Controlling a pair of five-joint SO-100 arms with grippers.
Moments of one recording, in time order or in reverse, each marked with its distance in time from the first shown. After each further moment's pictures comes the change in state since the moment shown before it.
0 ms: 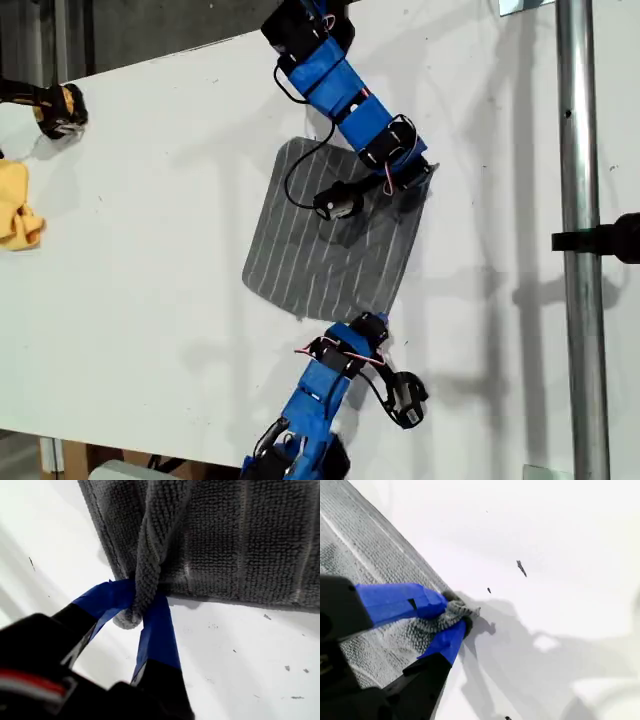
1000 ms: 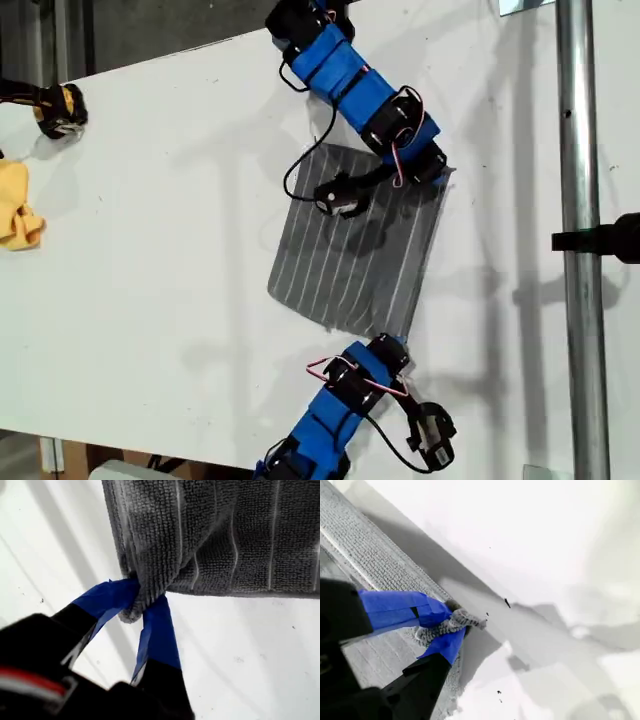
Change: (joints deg) arm 0 12.7 1.9 -26.2 30.4 -10.8; arm 1 -5.3 1.6 -19.7 13.6 1.7
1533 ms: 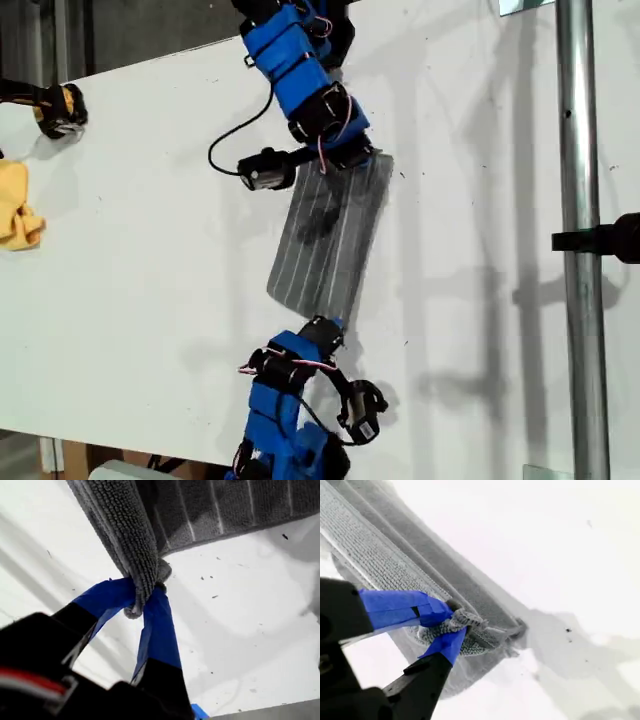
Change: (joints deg) arm 0 -22.0 10.6 6.5 1.9 19.0; arm 1 13.8 25.0 18.7 18.4 -0.6
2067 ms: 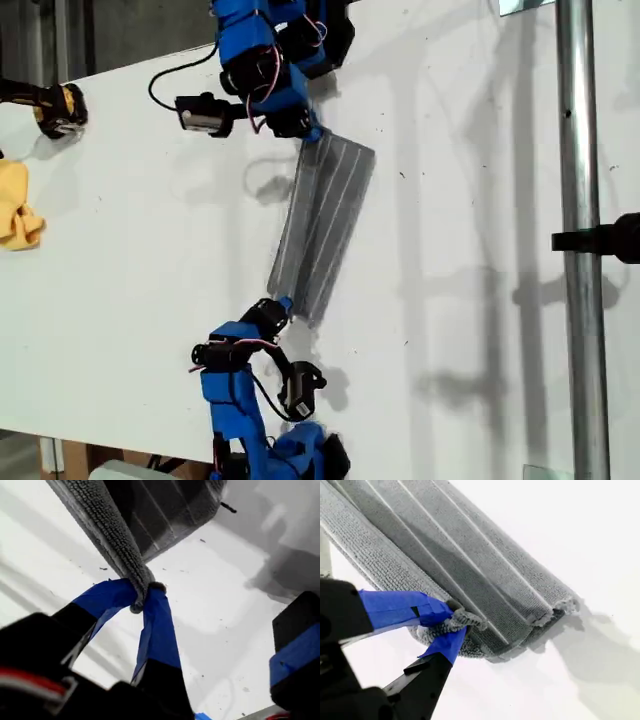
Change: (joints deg) arm 0 -21.3 -2.7 -5.0 -3.2 24.1; arm 1 16.6 33.0 27.1 1.1 -0.6
